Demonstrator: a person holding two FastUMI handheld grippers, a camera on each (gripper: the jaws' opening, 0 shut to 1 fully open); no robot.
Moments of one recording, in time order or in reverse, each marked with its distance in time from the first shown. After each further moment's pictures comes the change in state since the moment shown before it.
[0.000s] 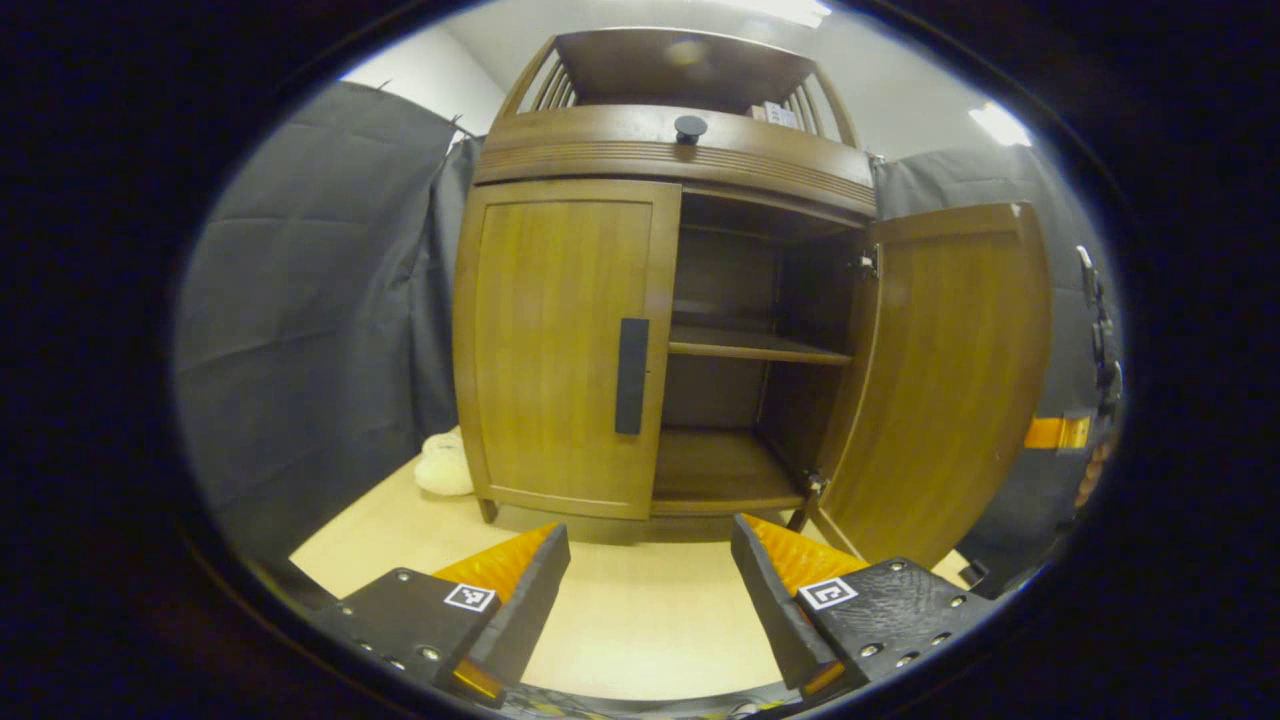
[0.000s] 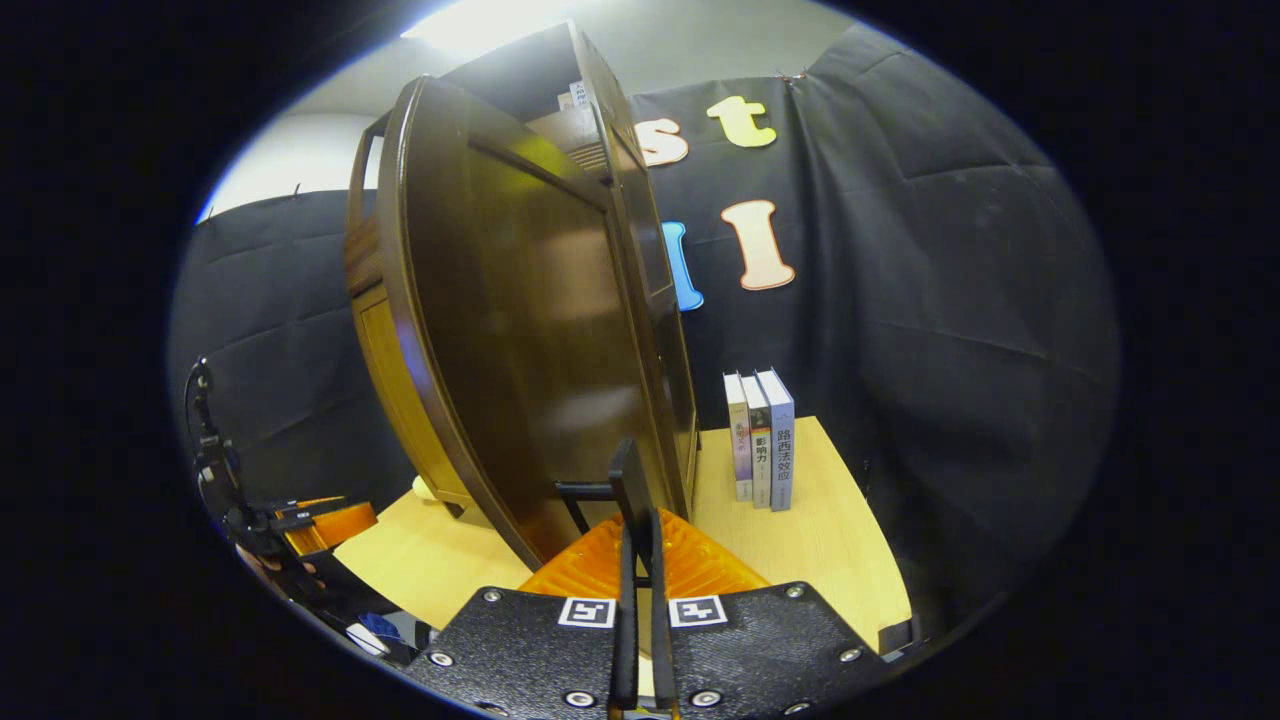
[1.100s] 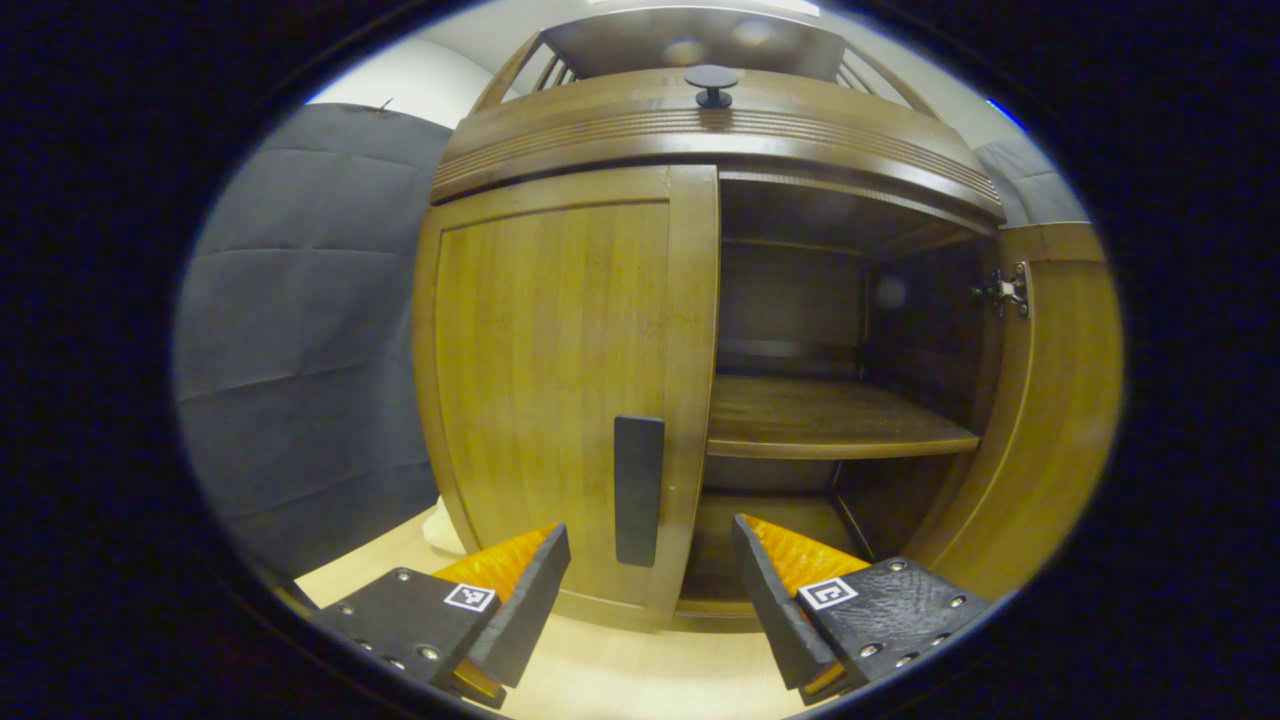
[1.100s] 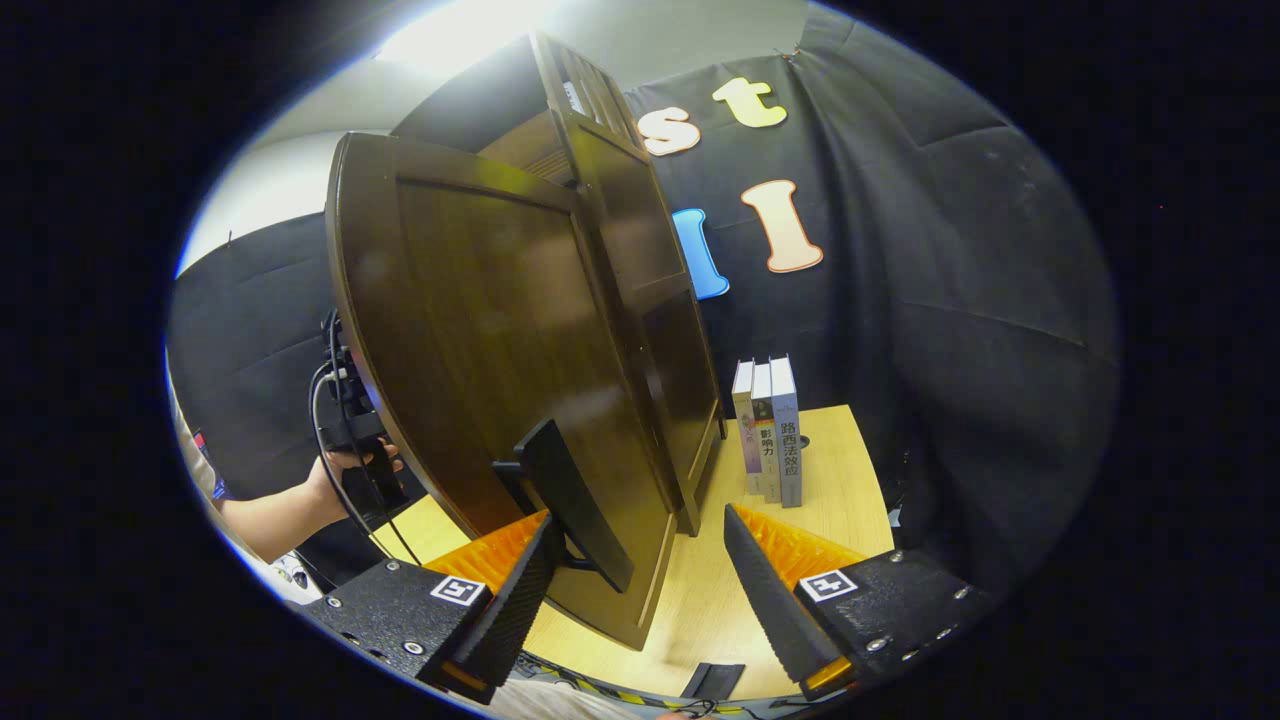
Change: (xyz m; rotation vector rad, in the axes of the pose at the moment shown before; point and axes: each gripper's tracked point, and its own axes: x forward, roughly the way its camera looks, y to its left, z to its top) left arm 0.149 0.027 0.078 0.080 -0.075 0.194; right arm -0.014 -0.001 0.000 0.052 0.030 0.169
